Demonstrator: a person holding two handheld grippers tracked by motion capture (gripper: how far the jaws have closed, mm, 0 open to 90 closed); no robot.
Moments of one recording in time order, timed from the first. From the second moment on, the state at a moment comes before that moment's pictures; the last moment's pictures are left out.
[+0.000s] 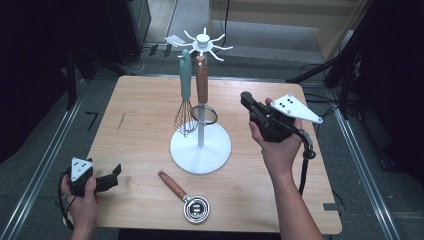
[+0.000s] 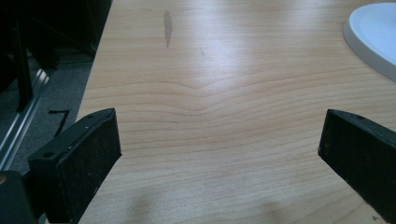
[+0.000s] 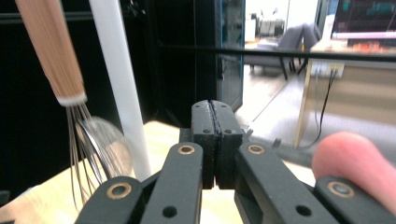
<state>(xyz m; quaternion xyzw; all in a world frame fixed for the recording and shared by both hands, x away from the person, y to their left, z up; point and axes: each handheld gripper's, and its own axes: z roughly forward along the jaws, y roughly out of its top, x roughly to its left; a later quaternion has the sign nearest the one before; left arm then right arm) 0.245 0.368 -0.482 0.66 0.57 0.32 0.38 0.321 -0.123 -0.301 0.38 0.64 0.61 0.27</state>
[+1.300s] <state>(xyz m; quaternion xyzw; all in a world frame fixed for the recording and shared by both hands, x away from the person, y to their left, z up) 0.219 0.261 -0.489 0.77 0.47 0.12 0.41 0.268 -0.162 -0.447 0.43 0.69 0.53 0.25</state>
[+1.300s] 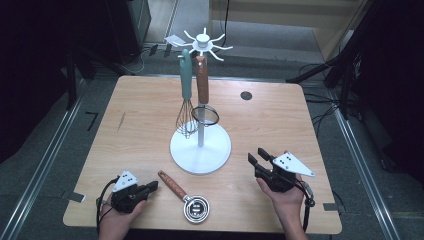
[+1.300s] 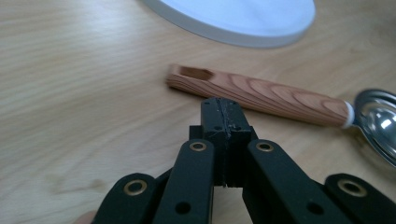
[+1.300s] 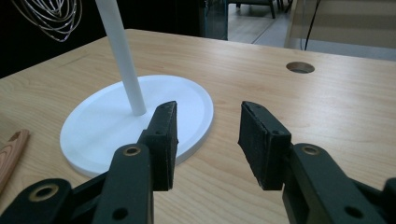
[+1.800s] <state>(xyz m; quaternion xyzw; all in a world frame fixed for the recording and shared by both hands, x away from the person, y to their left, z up) 0.211 0.207 -0.496 0.81 0.42 0.06 0.41 0.254 -0.145 -0.455 0.43 0.69 0.55 0.21</state>
